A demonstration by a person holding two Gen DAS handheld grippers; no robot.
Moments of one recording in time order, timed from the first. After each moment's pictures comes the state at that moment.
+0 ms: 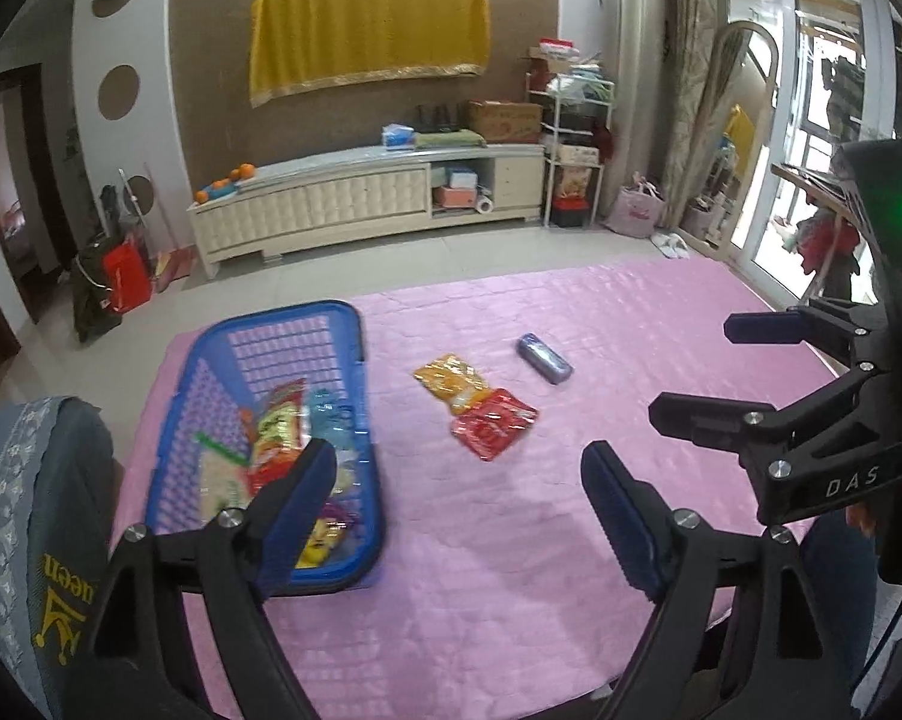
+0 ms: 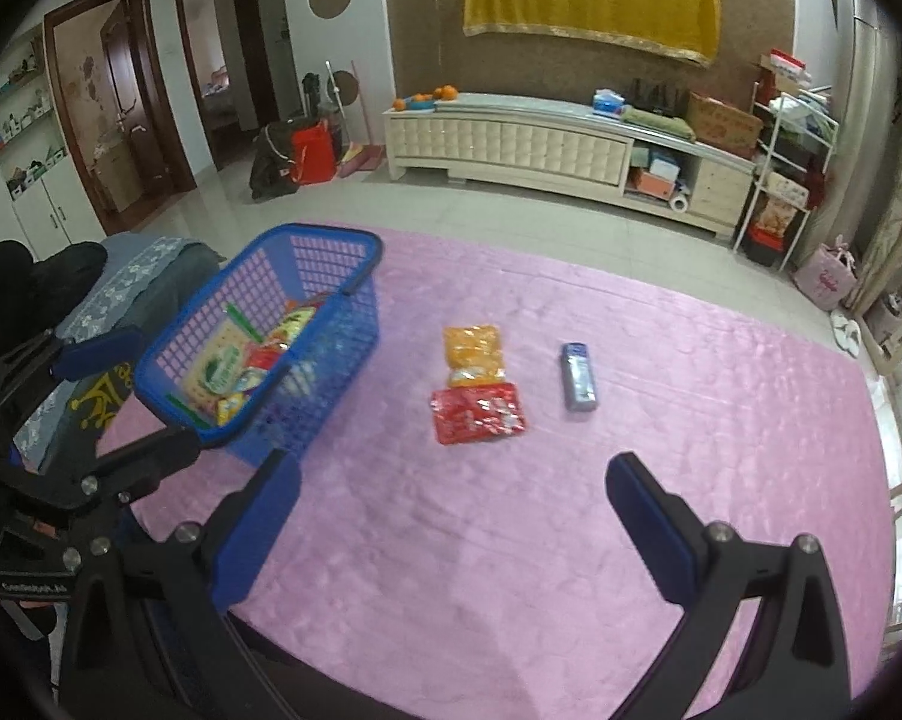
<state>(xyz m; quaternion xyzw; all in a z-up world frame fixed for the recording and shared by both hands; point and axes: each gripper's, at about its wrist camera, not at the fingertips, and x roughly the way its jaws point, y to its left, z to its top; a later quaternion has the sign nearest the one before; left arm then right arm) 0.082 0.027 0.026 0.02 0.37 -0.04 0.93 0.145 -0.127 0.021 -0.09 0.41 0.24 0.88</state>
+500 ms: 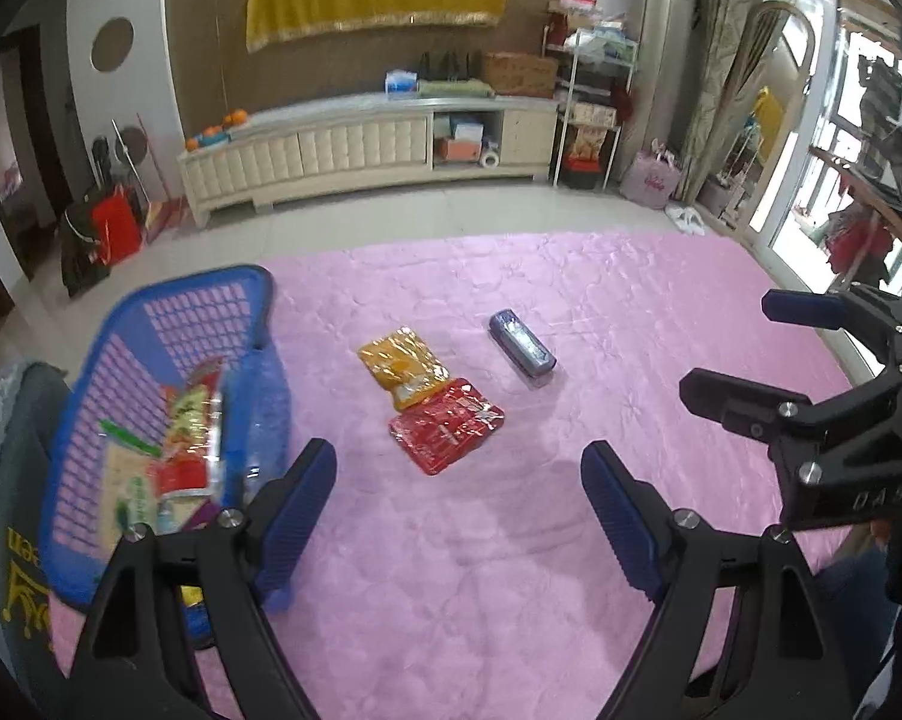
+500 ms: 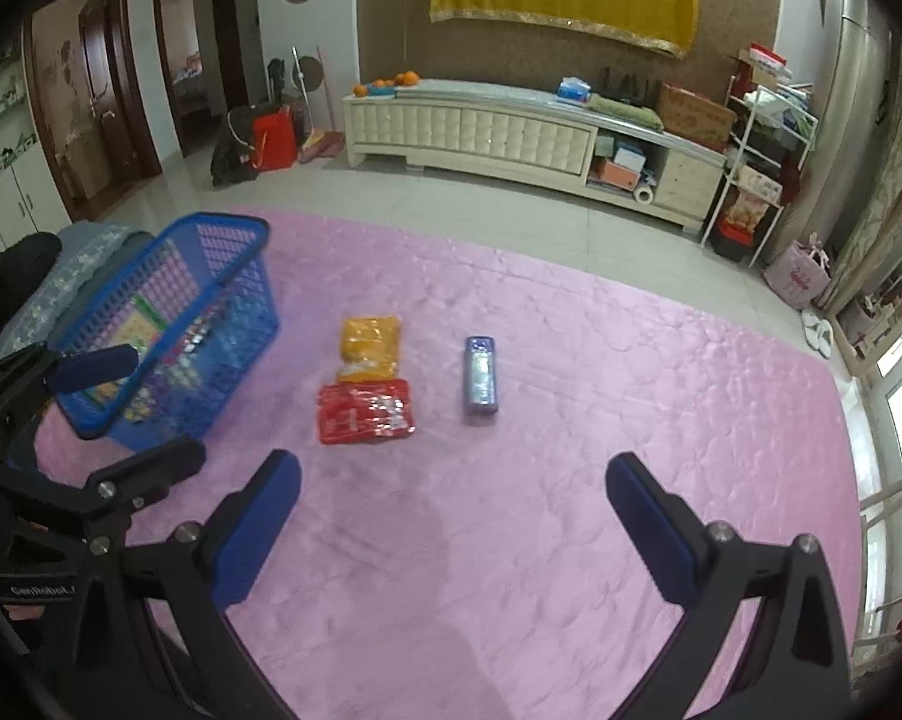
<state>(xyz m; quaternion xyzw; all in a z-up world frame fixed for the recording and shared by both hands) 0.168 -0.020 -0.024 -0.01 0.43 -0.02 0.90 0.209 -0.178 -0.007 -0.12 0.41 0.21 0.88</state>
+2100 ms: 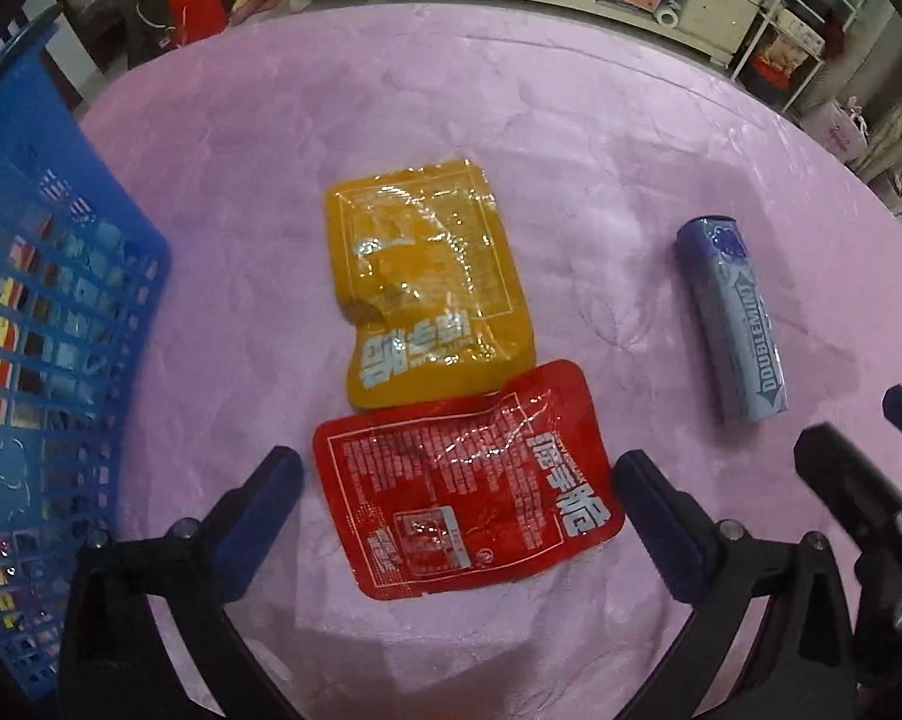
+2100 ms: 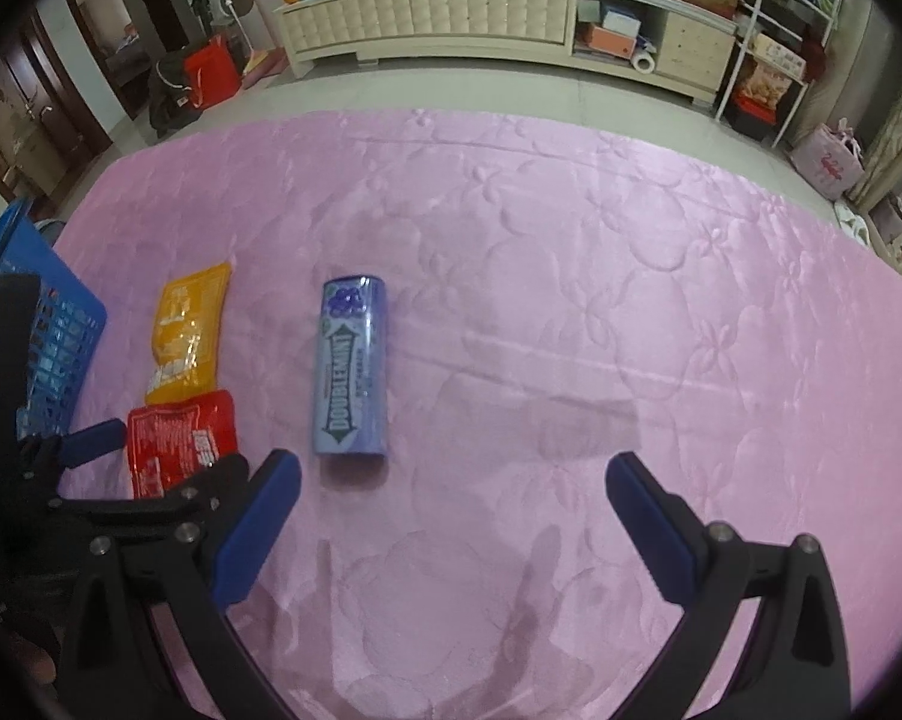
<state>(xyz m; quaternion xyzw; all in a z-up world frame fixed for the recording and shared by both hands) 0.320 -0.018 -0.179 -0.12 0.61 0.15 0.77 0.356 -0.198 -0.134 -0.08 0.55 0.19 0.81</state>
